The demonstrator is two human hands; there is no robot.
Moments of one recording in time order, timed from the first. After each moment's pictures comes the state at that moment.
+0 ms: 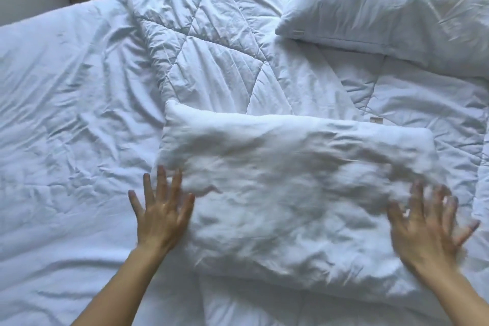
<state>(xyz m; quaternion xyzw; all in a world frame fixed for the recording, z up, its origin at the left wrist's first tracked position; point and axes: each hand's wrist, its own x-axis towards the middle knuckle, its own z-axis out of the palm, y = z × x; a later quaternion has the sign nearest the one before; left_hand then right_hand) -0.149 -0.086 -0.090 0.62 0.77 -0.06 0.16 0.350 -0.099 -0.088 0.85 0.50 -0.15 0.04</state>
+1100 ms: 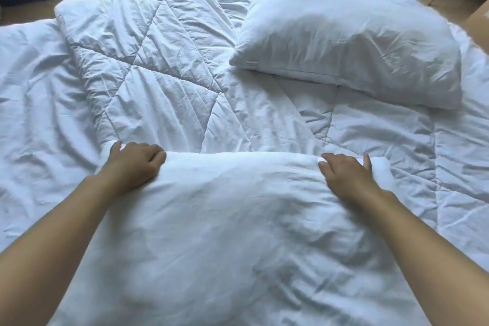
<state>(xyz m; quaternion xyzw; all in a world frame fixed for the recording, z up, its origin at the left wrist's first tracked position) -0.121 0.163 -0.095 0.71 0.67 -0.13 0.17 0.338 0.106 -0.099 0.76 0.62 -0.20 0.08</state>
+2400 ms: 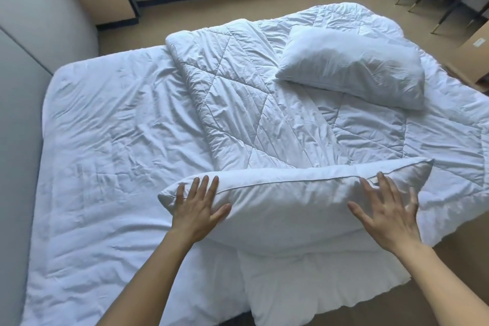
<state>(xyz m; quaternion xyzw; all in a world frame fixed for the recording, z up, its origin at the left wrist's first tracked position) -0.189 -0.208 0.071 0.73 0.66 -0.07 0.14 0.271 -0.228 0.102 0.74 0.67 -0.03 0.04</state>
